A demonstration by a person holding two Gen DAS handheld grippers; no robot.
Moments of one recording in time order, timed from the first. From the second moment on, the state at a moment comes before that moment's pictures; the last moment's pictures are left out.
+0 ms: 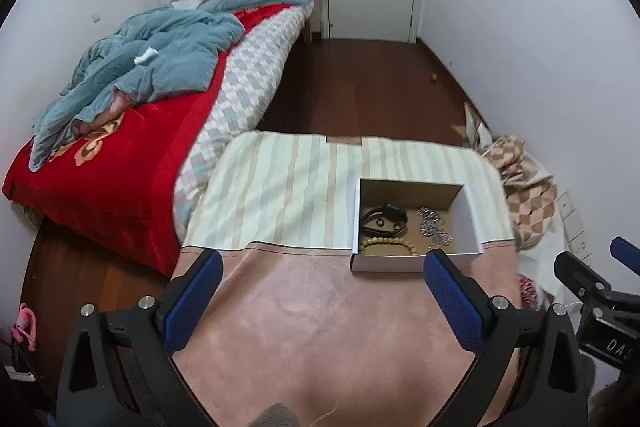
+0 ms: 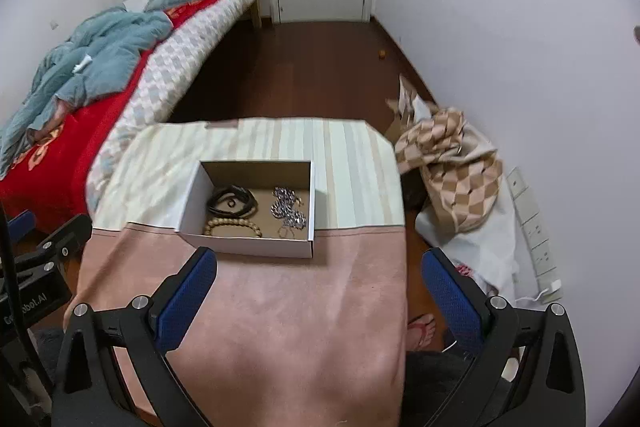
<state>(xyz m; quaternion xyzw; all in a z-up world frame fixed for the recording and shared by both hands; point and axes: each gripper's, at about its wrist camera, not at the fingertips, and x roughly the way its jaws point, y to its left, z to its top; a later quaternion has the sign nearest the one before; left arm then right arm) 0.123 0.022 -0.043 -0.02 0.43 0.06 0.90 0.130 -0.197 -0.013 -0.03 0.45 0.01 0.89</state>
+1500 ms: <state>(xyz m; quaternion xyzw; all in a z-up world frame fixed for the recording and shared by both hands) 0.120 0.013 0.016 -0.02 0.45 0.05 0.89 0.130 -0.196 0.067 -0.04 0.44 0.01 0.90</state>
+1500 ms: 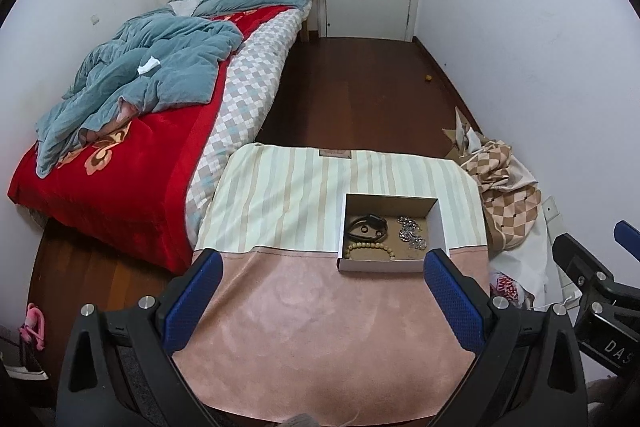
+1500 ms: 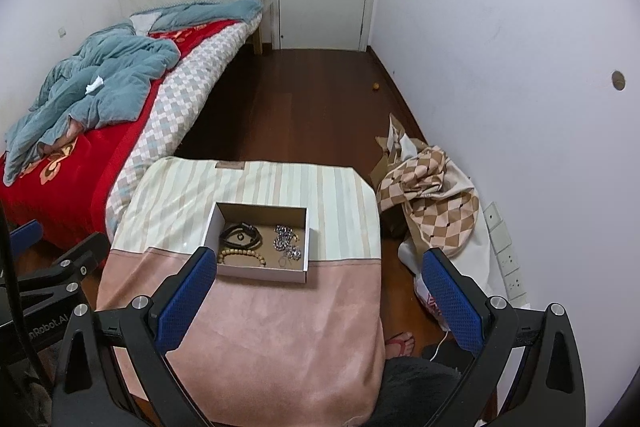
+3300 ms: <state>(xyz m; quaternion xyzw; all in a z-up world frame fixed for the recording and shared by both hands) 0.116 0.007 0.005 -0.02 0.45 0.05 0.89 0.136 -0.198 0.049 -0.05 0.46 0.01 0.89</state>
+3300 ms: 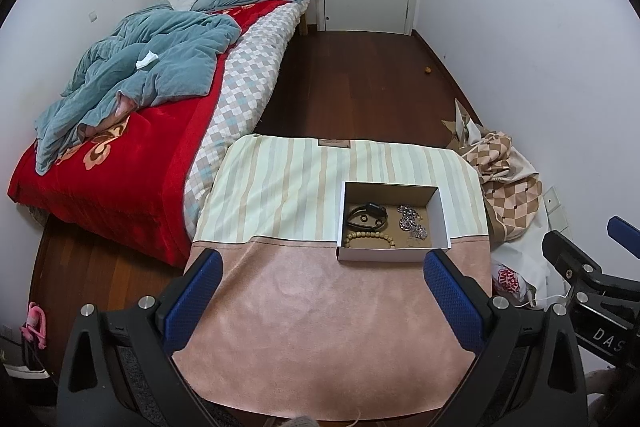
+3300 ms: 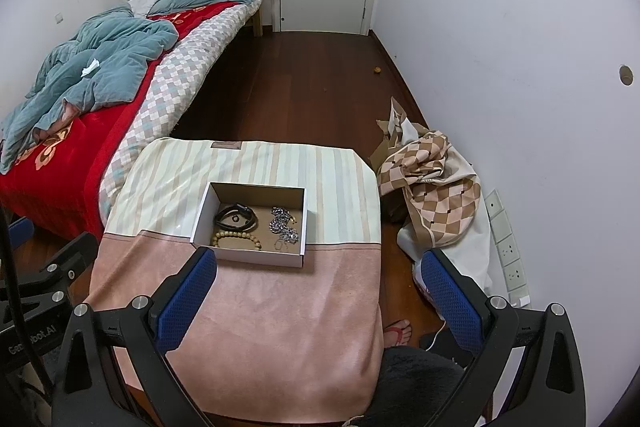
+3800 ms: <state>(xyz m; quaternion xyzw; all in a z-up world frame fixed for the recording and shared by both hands) 0.114 0.006 0.007 -0.02 0.45 0.05 0.89 0.136 -0.199 0.051 -0.05 0.46 0.01 0.89</state>
